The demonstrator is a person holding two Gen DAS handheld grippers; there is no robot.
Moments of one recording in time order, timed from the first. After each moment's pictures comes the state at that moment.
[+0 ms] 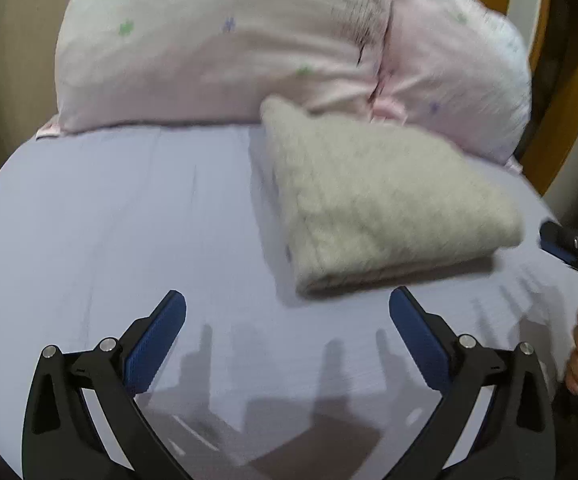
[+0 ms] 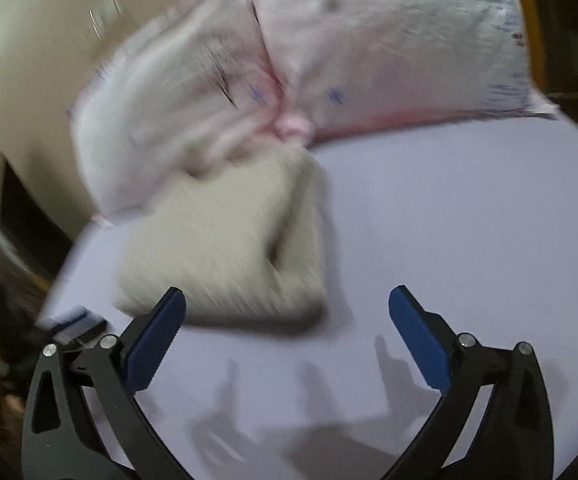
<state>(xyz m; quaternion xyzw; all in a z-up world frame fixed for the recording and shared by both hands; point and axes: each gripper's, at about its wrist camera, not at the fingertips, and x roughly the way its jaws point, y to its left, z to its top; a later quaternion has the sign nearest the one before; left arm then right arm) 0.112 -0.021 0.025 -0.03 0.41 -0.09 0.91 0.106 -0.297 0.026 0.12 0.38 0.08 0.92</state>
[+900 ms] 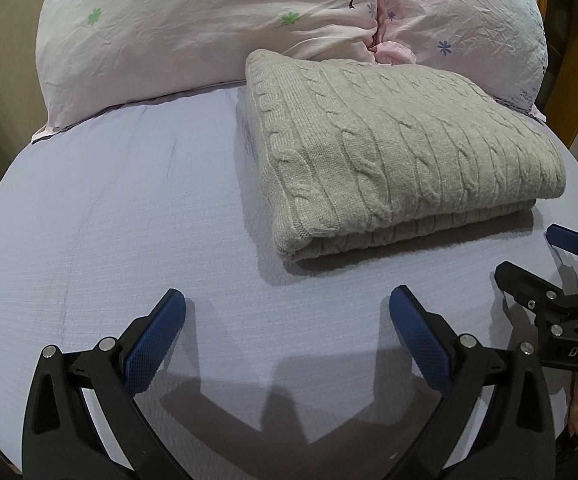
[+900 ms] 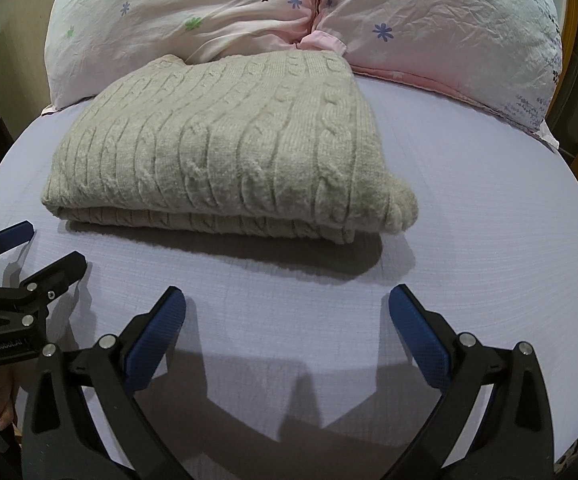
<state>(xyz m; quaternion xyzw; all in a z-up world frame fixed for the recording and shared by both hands) 0.122 -0.045 0.000 0.04 0.44 -0.06 0.89 0.115 -0.228 -0.014 -0.01 0.44 0.02 0.90</state>
